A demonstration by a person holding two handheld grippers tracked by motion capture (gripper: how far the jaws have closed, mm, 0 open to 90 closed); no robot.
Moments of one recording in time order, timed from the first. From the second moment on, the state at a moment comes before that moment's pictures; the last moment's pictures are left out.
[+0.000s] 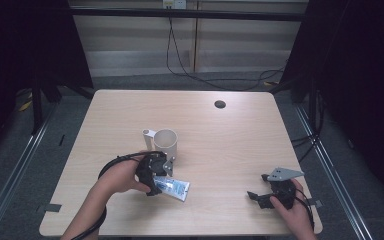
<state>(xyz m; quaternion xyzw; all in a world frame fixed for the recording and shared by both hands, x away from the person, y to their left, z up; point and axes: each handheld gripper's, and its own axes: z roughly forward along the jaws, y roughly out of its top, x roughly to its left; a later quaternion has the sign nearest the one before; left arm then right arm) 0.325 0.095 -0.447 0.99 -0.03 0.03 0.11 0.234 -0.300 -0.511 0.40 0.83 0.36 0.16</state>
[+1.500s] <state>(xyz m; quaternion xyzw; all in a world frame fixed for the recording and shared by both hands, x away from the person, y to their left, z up) 0.321 0.077 -0.458 1.00 -0.02 0.02 0.08 0.234 -0.300 -0.511 0.40 0.83 0.36 0.16</state>
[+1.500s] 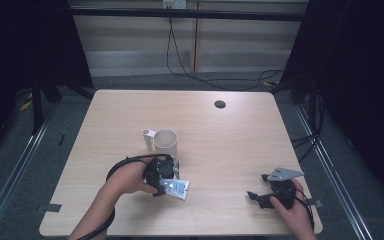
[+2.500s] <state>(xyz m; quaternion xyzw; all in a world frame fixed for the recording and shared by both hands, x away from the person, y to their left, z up) 0.321 0.100 -0.428 0.96 0.09 -0.02 0.26 0.234 -0.300 -0.511 0.40 0.83 0.36 0.16</state>
